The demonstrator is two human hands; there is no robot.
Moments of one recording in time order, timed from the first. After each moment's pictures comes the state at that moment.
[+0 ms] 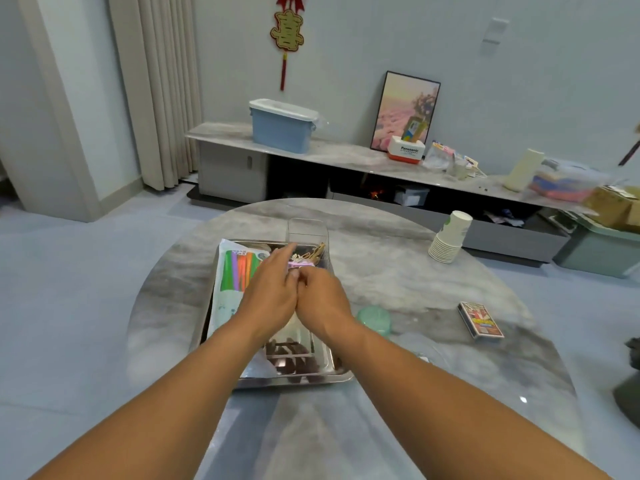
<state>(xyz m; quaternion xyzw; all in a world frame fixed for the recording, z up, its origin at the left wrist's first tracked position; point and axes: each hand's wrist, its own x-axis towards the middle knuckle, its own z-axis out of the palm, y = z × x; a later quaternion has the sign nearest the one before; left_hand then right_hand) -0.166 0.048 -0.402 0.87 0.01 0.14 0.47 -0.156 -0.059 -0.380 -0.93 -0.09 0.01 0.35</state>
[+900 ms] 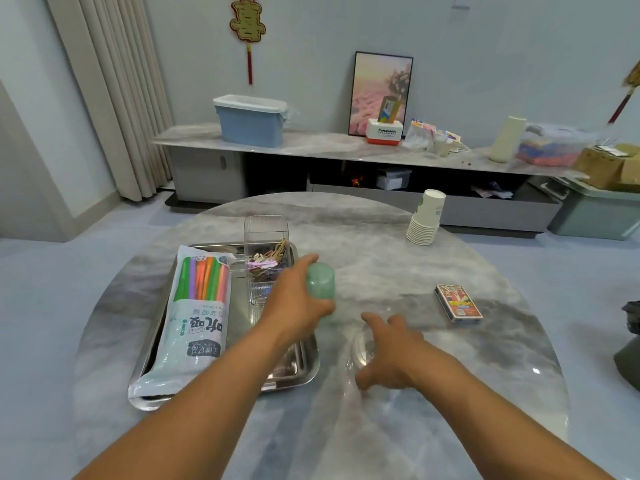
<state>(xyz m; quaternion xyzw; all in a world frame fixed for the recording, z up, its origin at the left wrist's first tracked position) -0.142 -0.055 -0.405 0.86 0.02 0.05 0.51 -0.175 -0.239 -0.396 -0.97 0.00 0.24 0.09</state>
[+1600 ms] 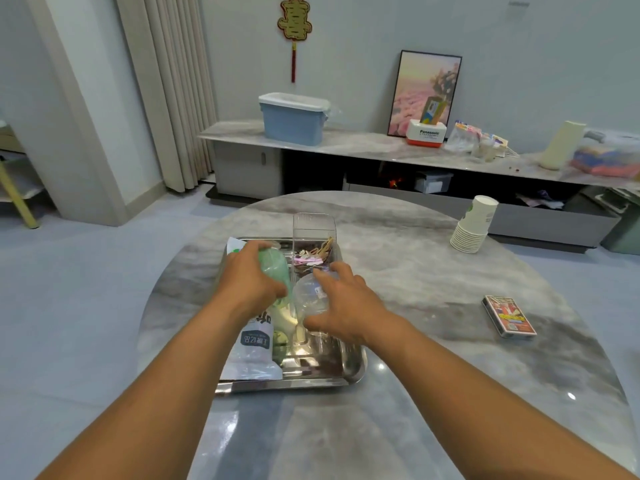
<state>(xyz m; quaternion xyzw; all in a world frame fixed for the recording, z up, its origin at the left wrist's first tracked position) -0.162 0.066 -0.376 0.86 0.18 0.08 0.48 -0.122 -0.116 -0.407 -0.96 -0.23 0.07 0.15</state>
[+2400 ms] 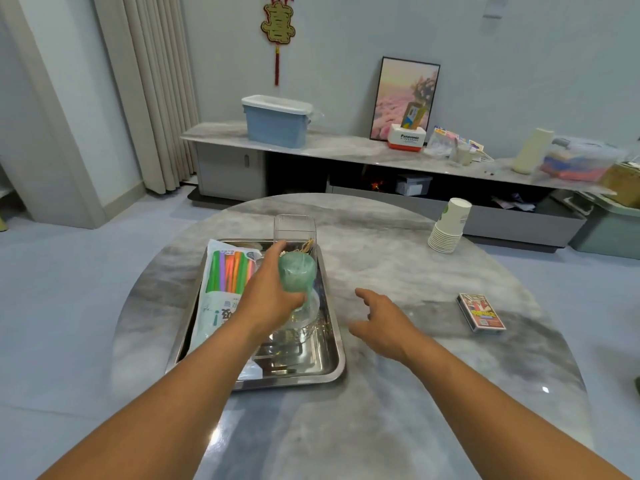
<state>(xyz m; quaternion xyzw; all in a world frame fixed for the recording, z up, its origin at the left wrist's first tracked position) -0.161 0.019 -0.400 0.84 0.06 0.08 0.53 -0.130 -0.198 -0.419 -0.93 -0.06 0.14 0.32</state>
